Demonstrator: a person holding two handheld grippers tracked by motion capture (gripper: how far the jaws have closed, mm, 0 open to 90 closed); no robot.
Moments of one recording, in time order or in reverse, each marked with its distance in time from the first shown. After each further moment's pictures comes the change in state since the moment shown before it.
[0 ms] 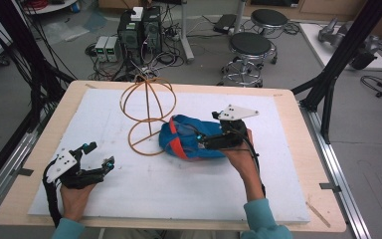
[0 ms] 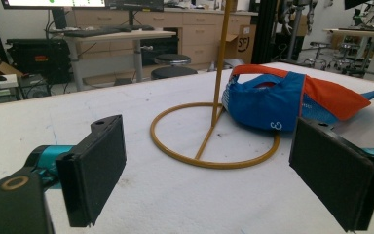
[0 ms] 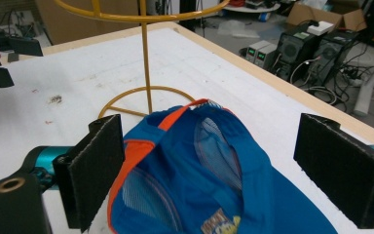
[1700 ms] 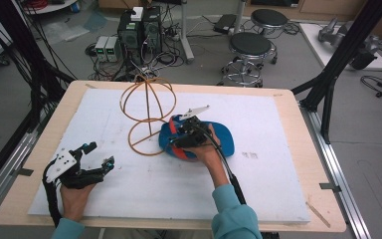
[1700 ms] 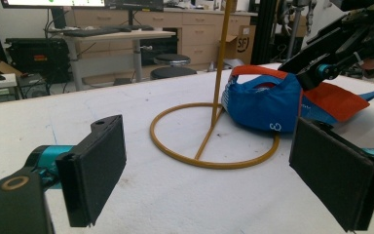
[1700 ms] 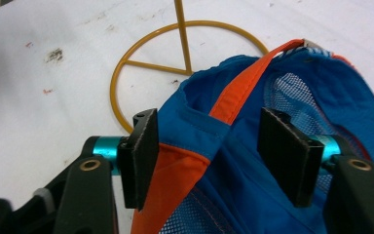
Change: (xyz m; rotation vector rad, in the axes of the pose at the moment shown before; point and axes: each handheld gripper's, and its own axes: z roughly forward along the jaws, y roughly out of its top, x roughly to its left) left arm 0.000 0.000 0.000 -0.003 -0.003 -0.004; right arm 0.023 -0.010 0.106 0.292 0.135 0.095
